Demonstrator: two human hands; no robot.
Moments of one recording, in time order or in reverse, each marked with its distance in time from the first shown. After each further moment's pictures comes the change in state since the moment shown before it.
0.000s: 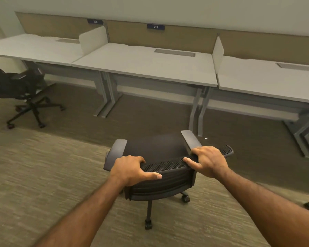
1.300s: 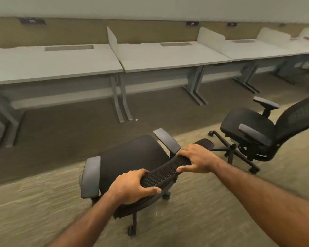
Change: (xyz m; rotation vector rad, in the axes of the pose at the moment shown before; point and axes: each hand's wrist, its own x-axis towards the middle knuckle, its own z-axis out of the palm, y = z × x) left_hand -0.140 0.128 0.034 -0.102 -0.497 0.593; right_hand -0.291 -0.025 -0.068 0.104 -0.364 0.364
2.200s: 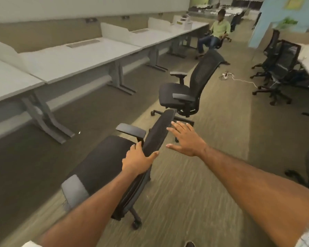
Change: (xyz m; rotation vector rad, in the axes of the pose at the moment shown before) left_hand 0.003 -0.034 -0.017 -0.014 -0.058 0.306; right_hand -0.073 -0.200 -0.010 0.061 0.150 0.839
